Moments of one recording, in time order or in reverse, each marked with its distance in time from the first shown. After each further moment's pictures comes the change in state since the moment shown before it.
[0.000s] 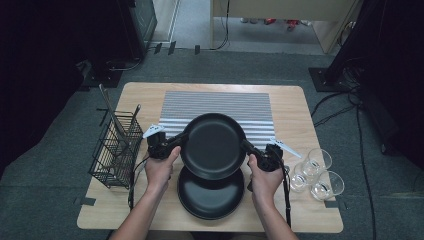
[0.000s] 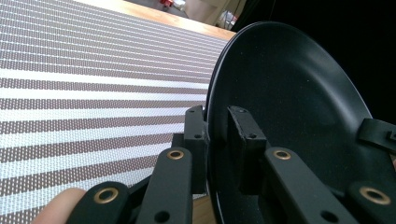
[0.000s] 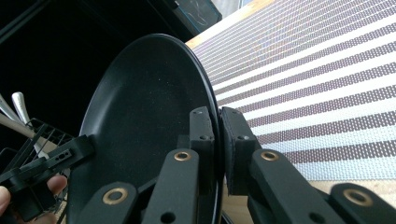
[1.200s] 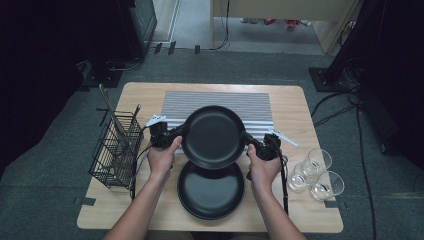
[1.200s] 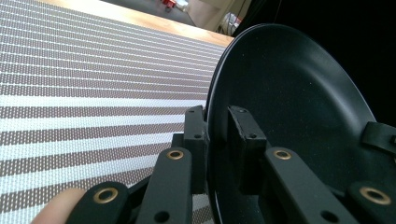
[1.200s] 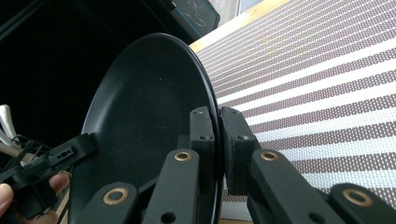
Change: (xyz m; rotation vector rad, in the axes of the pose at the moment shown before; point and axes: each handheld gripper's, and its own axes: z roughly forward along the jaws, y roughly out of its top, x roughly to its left) left arm 0.015 0.019 0.026 0.002 0.005 -0.009; right arm -0.005 0.020 0.026 0.008 -0.010 0.005
